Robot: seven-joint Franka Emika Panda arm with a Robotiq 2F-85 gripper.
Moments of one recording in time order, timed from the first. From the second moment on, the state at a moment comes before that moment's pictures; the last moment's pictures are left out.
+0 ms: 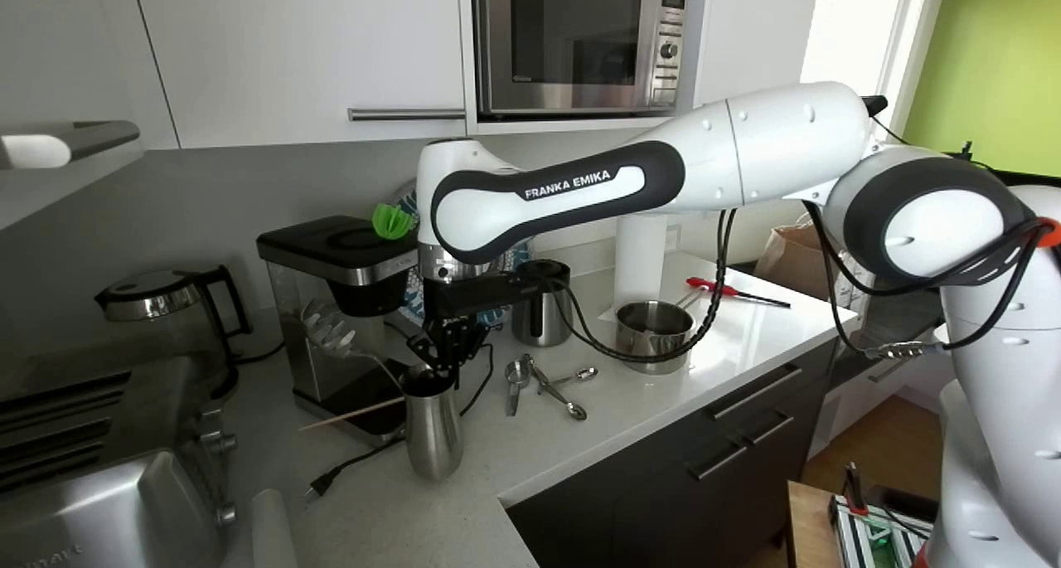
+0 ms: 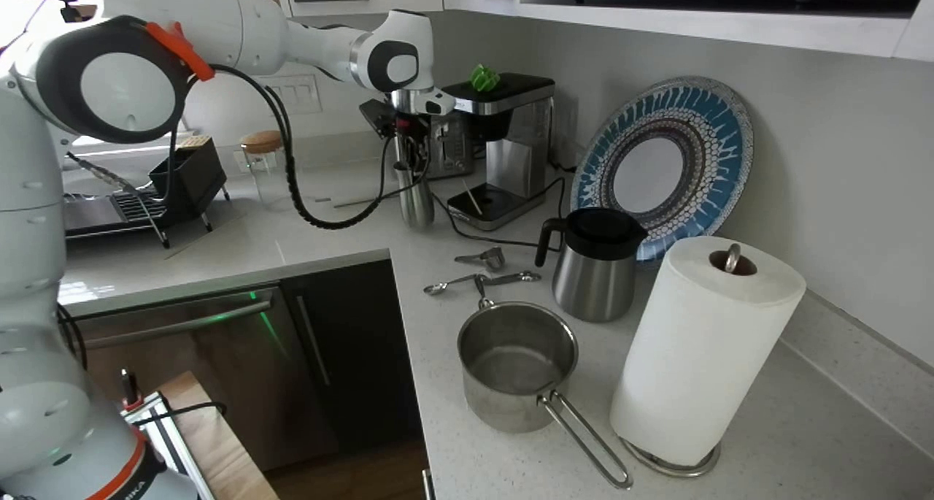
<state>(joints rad) 0.11 0.36 0.00 -1.48 0.09 1.88 0.45</state>
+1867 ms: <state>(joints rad) -0.04 -0.23 -0.03 -2.16 0.16 1.99 0.91</state>
